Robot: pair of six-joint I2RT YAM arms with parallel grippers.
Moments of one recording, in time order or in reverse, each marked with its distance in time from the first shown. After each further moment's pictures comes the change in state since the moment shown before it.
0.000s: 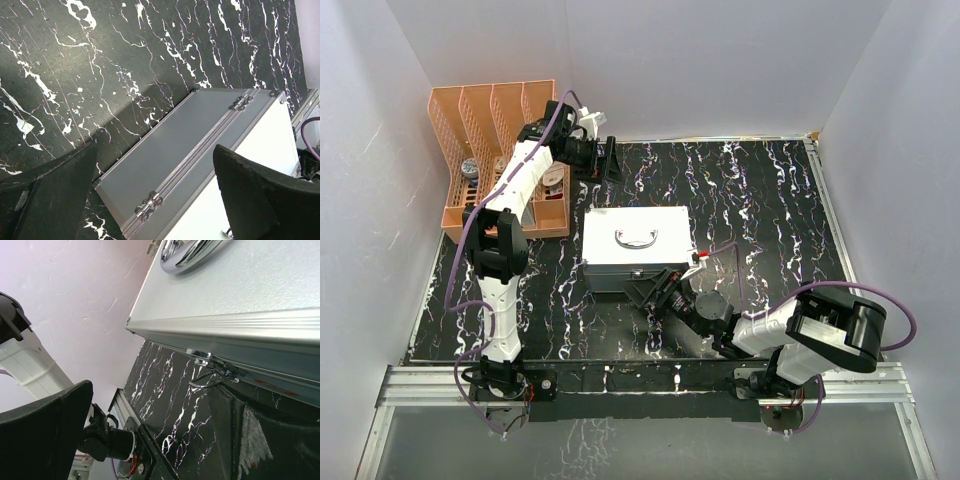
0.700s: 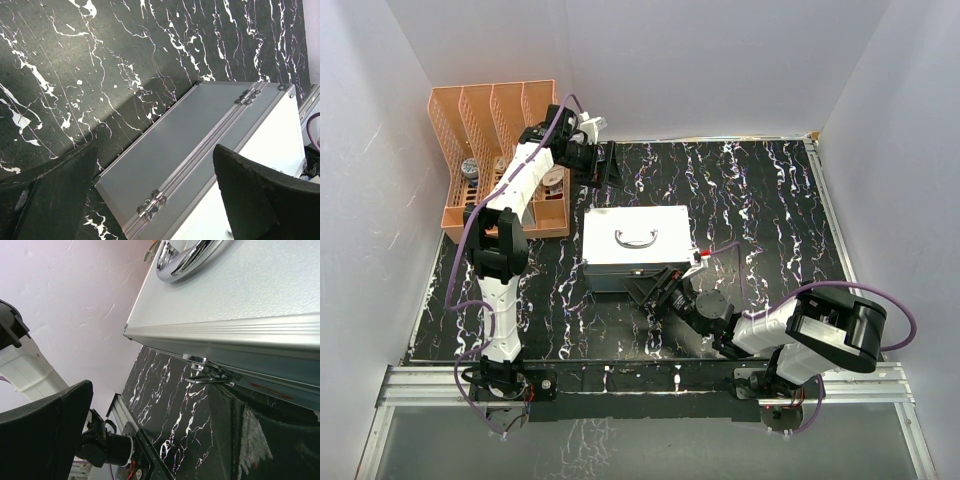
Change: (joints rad) left arm 0.000 0.000 -0.035 0.000 0.000 0.011; right arm -0.011 0.000 0.000 0.002 0.018 -0.003
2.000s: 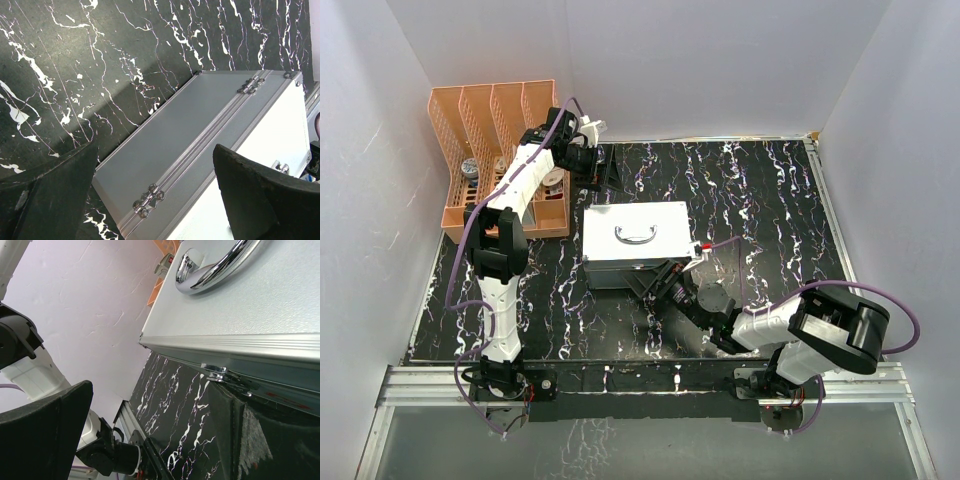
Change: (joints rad) left arm 0.000 -0.002 -0.025 -0.002 -0.003 0.008; right arm -0.048 -0.011 0.033 -0.003 -0.048 0.004
